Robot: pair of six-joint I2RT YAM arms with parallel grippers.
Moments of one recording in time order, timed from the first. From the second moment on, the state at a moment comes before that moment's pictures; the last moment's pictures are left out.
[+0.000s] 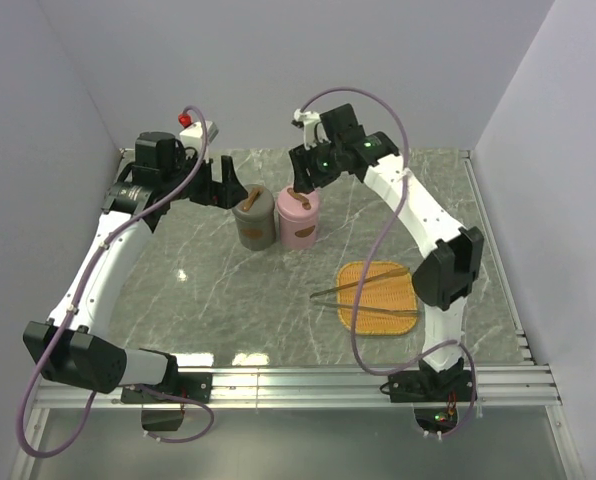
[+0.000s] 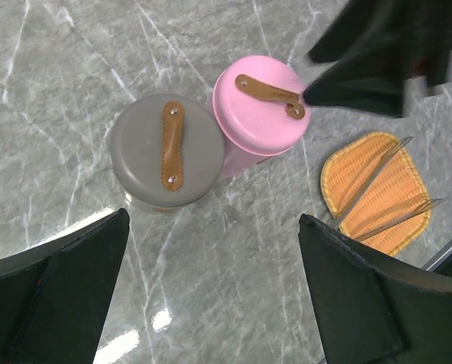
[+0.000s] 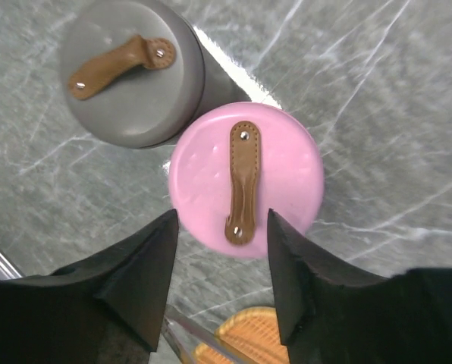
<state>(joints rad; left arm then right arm) -0.22 1.33 1.43 -0.62 0.42 -0.11 0.53 1.99 2.07 -0.88 -0.29 -0.03</state>
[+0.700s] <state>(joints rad) -0.20 1.21 1.30 -0.73 0.35 -0.05 0.29 1.09 1.31 -0.81 -0.33 -0.06</state>
